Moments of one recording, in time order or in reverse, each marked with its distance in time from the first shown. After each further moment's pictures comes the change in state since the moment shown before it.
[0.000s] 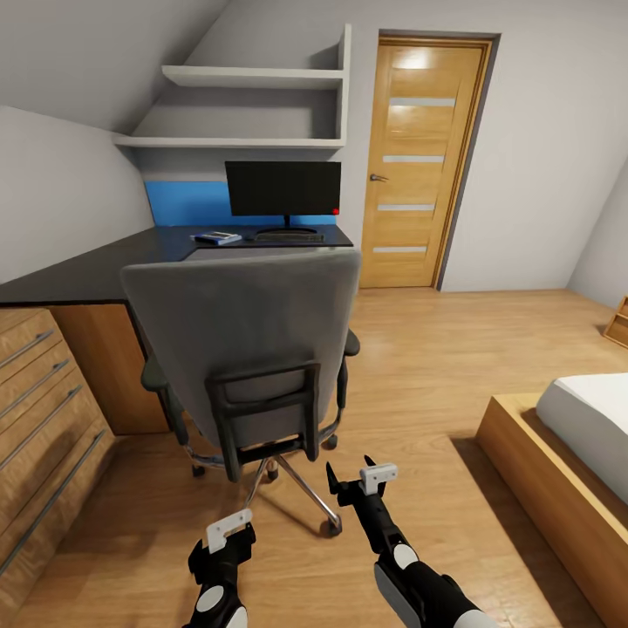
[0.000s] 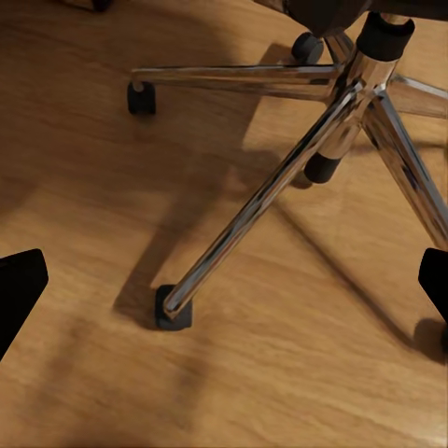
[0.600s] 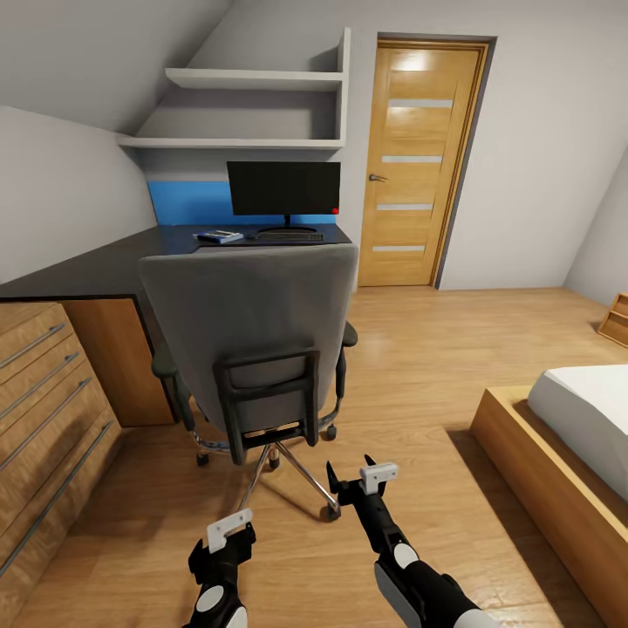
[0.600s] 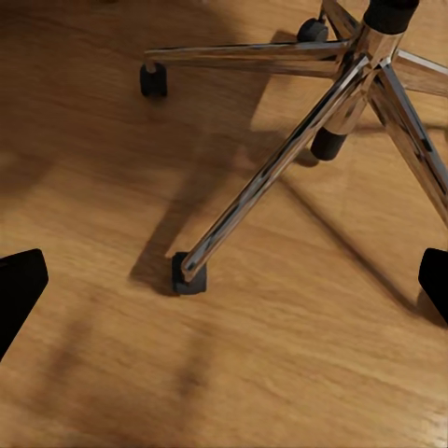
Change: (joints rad) left arm 0.000 0.000 0.000 0.000 0.000 0.000 -0.003; right arm -0.001 -0.001 0.000 -0.001 0.000 0.000 0.001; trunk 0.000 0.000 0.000
